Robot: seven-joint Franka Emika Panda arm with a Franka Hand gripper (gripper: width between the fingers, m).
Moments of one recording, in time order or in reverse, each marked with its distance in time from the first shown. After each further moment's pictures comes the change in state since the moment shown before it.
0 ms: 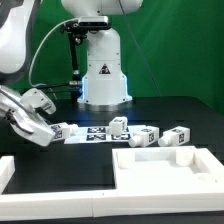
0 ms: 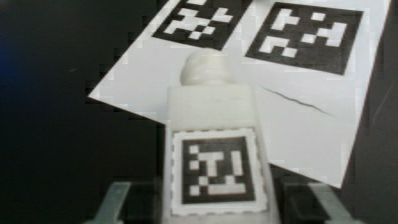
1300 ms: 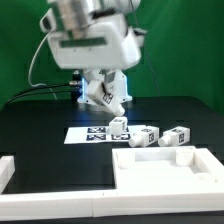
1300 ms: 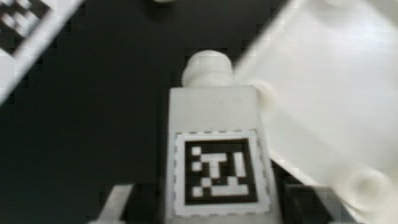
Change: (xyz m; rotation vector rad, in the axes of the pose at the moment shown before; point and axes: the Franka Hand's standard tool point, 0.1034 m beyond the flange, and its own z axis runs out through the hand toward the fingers) arm -0.161 -0.194 -0.075 0.090 0.782 -0.346
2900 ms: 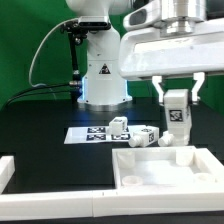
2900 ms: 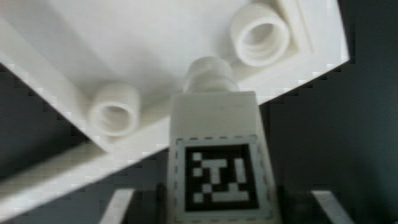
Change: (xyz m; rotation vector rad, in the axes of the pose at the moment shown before) arm -0.026 -0.148 0.032 0.046 0.533 -0.451
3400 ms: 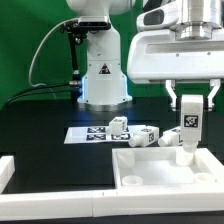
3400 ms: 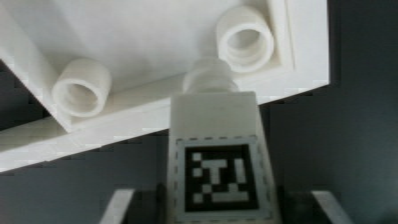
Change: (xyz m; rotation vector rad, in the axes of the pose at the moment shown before) arm -0.002 -0.009 0.006 0.003 0.011 -0.120
